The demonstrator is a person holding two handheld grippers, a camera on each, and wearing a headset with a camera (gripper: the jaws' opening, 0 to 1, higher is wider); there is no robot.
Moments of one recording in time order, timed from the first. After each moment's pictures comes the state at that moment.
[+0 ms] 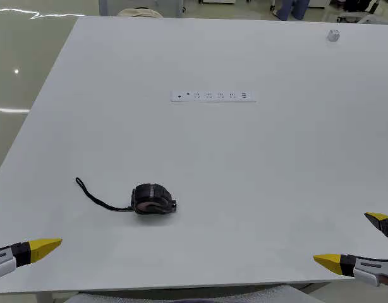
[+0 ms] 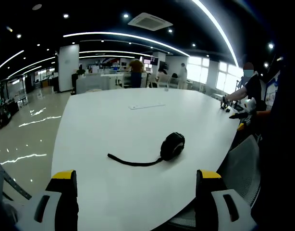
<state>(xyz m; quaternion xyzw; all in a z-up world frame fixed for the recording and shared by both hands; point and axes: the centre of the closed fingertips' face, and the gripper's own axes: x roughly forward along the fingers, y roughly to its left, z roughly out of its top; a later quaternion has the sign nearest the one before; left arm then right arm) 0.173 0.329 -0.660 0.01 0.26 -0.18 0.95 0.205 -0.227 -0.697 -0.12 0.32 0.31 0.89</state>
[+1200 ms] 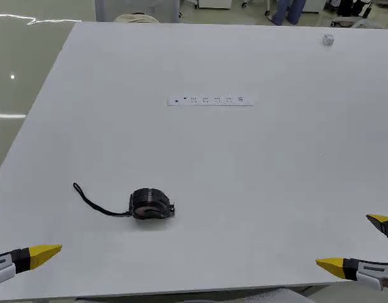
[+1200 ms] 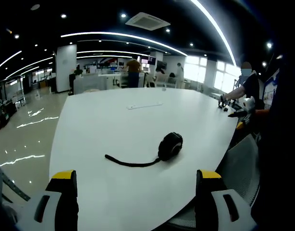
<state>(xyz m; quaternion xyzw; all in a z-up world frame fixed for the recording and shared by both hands) 0.175 0.323 -0.660 0.01 0.26 -0.20 0.94 0.203 -0.232 -0.694 -0.13 0.32 0.30 0.89</state>
